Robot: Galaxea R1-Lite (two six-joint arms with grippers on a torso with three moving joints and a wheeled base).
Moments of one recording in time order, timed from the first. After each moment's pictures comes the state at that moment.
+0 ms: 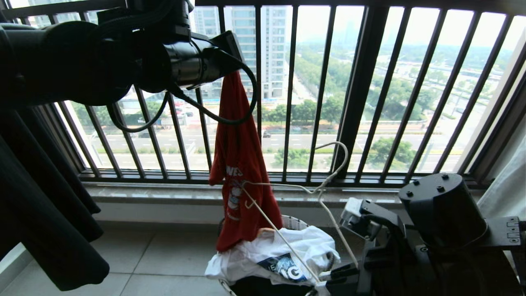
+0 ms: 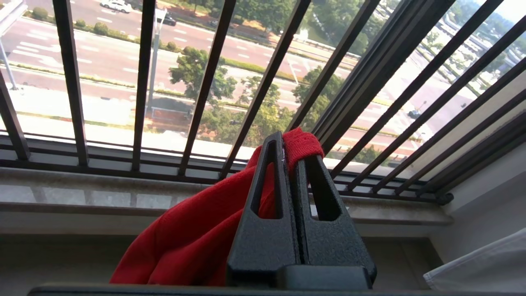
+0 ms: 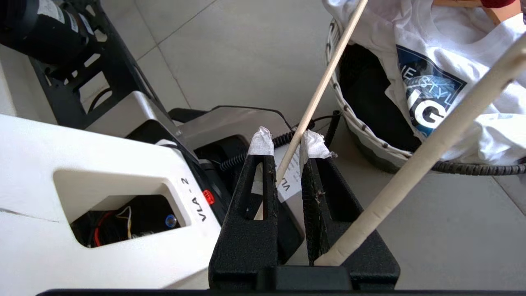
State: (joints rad) left arm -0.59 1.82 -1.83 0.01 0.30 -0.40; right arm 0.70 1.51 -0.73 -0.08 0.37 0.02
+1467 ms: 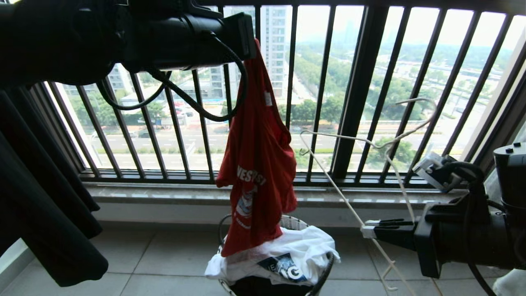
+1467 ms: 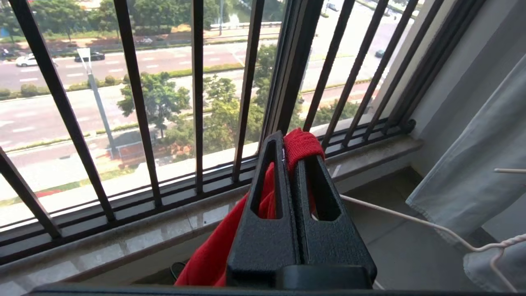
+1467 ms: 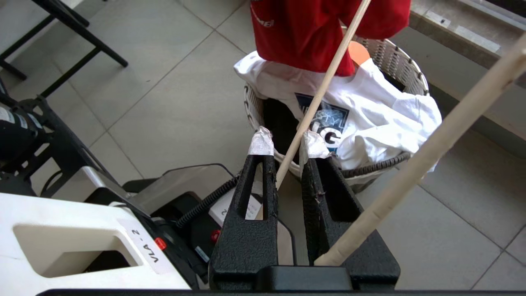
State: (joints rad) left arm -0.59 1.82 -1.93 0.06 -0.01 -0.16; right arm 0.44 1.31 -0.71 -0.08 0.36 0.01
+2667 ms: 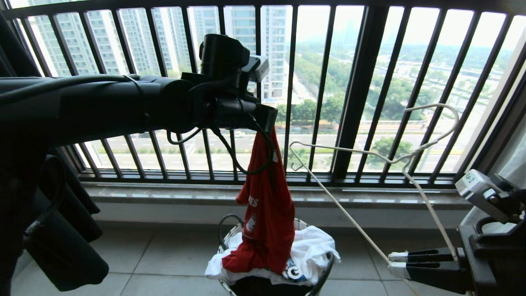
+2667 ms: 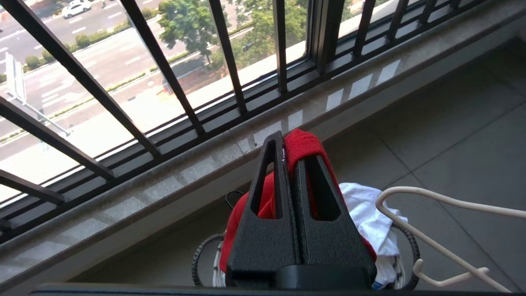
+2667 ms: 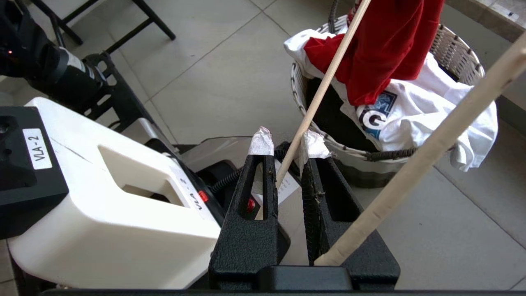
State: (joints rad) left arm -0.59 2.05 -1.94 0.16 0.03 0.07; right arm 0.47 1.15 -0.68 0.08 0.49 -0.02
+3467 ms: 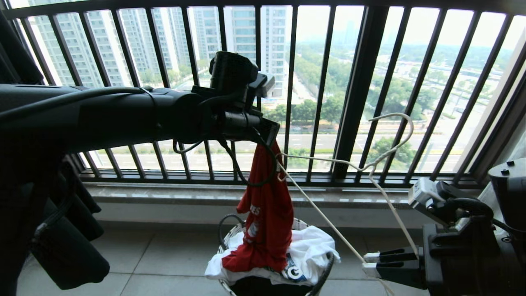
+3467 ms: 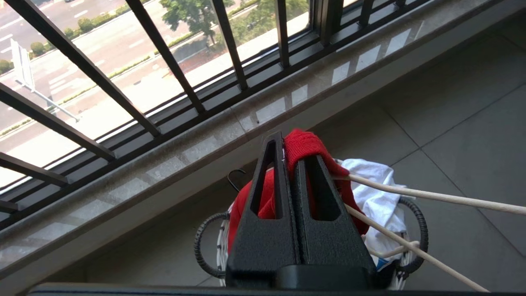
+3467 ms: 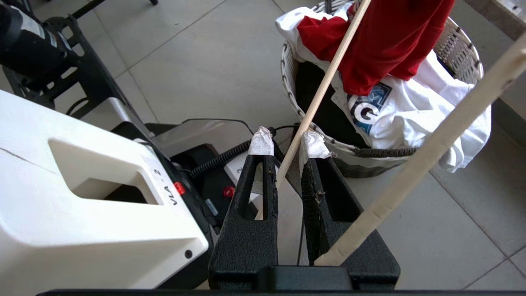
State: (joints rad) left arm -0.62 2.06 -1.88 0.16 0.07 0.10; right arm 0.54 1.29 -0.70 0.04 0.41 -0.10
